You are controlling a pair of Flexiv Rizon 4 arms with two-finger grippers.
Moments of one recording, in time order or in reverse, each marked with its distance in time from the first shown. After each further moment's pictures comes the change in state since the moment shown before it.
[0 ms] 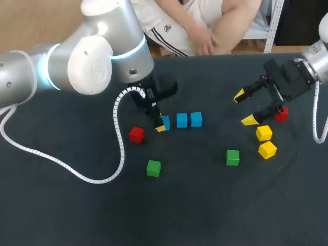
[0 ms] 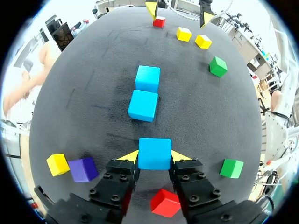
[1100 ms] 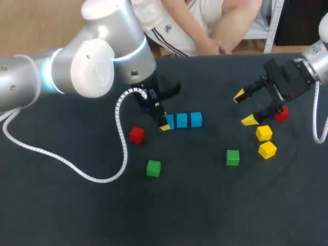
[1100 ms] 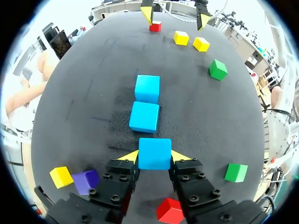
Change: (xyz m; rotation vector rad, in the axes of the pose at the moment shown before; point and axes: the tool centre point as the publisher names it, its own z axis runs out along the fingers) left arm -0.013 0.005 0.007 -0.012 -0.043 0.049; right arm 0.000 0.000 0.000 0.000 0.000 0.000
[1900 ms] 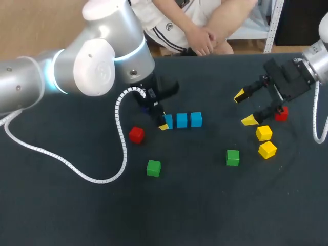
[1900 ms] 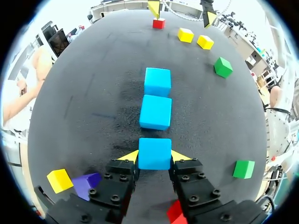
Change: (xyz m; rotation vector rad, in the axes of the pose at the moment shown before) left arm 0.005 0.014 0.010 0.019 -0.001 0.000; right arm 0.000 0.000 0.000 0.000 0.000 0.000
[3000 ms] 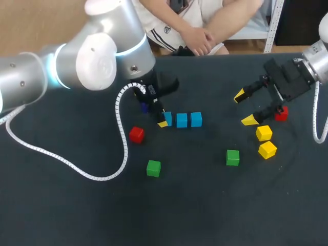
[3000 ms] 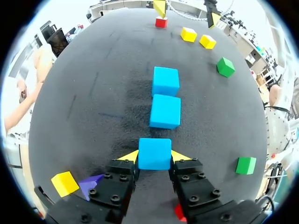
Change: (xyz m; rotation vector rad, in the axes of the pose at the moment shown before) left arm 0.000 0.009 -0.003 0.014 0.020 0.017; right arm 0.000 0.000 0.000 0.000 0.000 0.000
